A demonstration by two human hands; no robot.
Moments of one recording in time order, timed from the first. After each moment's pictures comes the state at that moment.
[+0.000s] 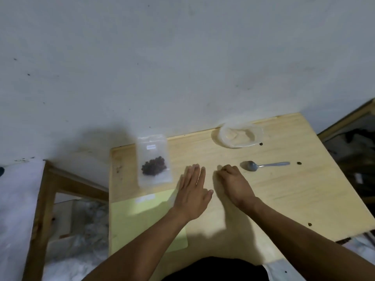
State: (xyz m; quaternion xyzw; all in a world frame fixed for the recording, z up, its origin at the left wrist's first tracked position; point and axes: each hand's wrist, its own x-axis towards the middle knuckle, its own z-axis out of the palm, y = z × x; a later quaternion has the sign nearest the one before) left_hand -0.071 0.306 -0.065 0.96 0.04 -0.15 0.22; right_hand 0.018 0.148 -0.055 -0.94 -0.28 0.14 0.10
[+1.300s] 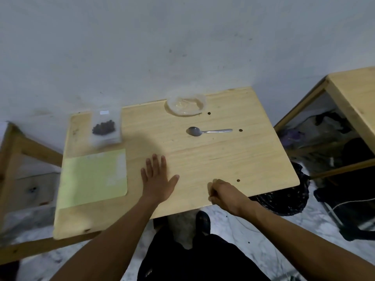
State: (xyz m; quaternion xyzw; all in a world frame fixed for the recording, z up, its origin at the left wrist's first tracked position) left_hand -0.122 0.169 -0.092 0.94 0.24 -0.17 0.17; right_hand -0.052 -0.072 -0.043 -0.86 -0.31 0.35 0.20
